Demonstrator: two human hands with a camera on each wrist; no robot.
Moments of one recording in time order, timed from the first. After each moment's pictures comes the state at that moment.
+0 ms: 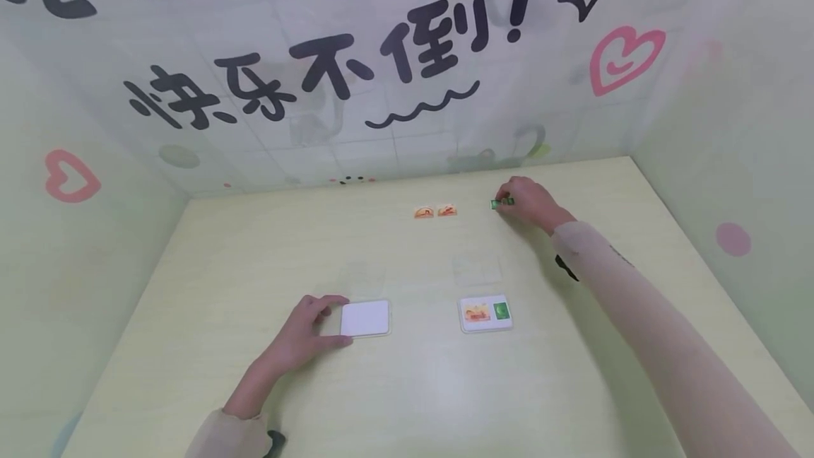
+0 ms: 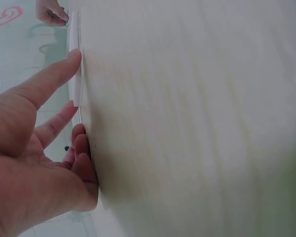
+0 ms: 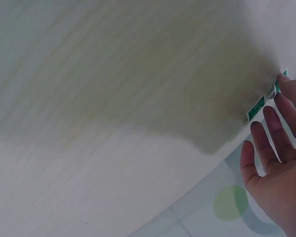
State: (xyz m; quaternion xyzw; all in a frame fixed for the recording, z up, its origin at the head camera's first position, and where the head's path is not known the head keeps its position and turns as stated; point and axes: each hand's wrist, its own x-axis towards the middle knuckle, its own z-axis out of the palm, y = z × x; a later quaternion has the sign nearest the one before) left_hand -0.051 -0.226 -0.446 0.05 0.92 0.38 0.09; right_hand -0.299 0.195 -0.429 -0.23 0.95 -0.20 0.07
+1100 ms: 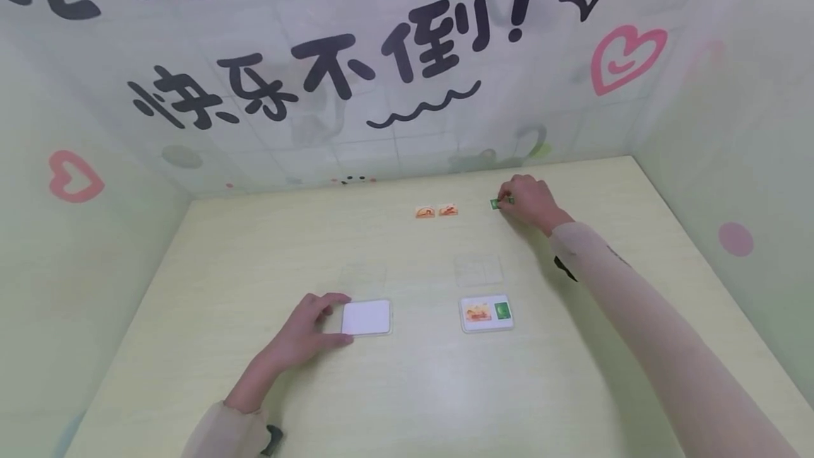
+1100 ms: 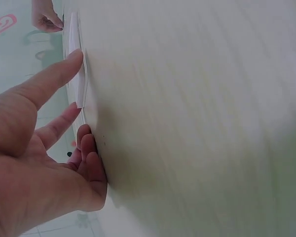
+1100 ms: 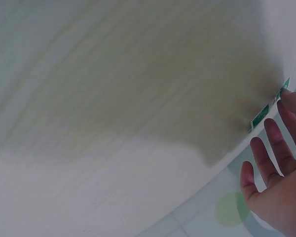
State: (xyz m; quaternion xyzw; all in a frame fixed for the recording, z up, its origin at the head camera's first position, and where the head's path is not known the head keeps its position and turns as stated) left_hand -0.052 -0.225 -0.444 0.05 0.92 0.37 0.10; right_hand -0.299 0.191 -0.434 -0.21 0.96 -0.15 0.03
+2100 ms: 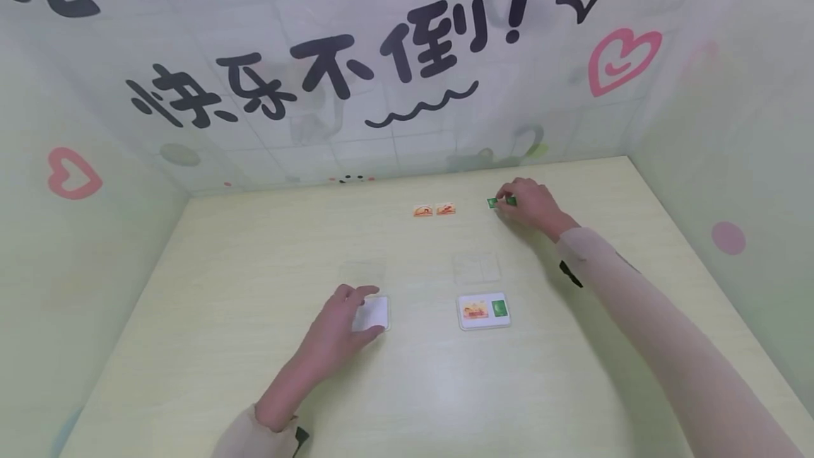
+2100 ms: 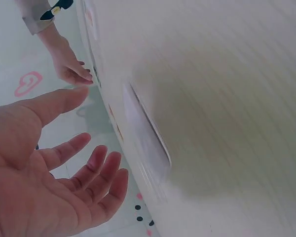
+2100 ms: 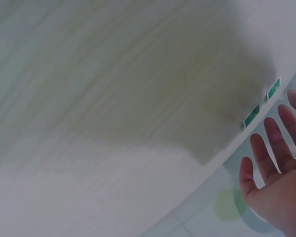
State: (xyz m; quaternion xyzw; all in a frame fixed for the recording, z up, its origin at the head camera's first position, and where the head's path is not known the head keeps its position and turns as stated) left_hand -0.042 -0.151 -0.412 0.07 0.95 0.30 0.02; right_hand -0.286 0.200 -0.432 -0.21 0.95 -0.21 0.03
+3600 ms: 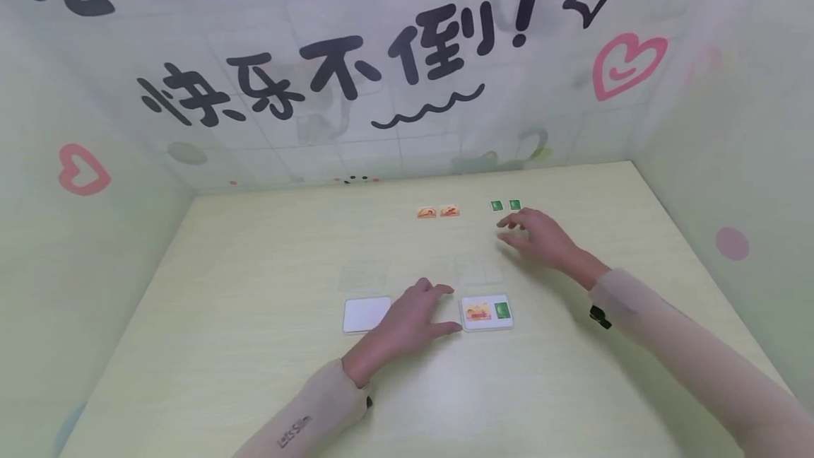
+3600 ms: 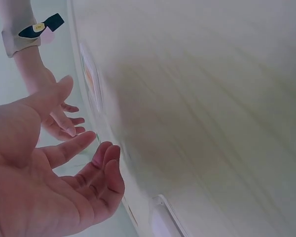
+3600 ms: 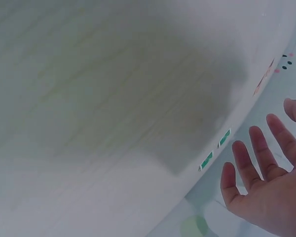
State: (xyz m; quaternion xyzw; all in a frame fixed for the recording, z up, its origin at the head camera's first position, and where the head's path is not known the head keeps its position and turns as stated) left_hand -0.080 -0.067 -0.427 0.16 0.94 0.26 0.13; right_hand -0.217 0.203 -0.432 -0.23 0.93 -0.28 0.04
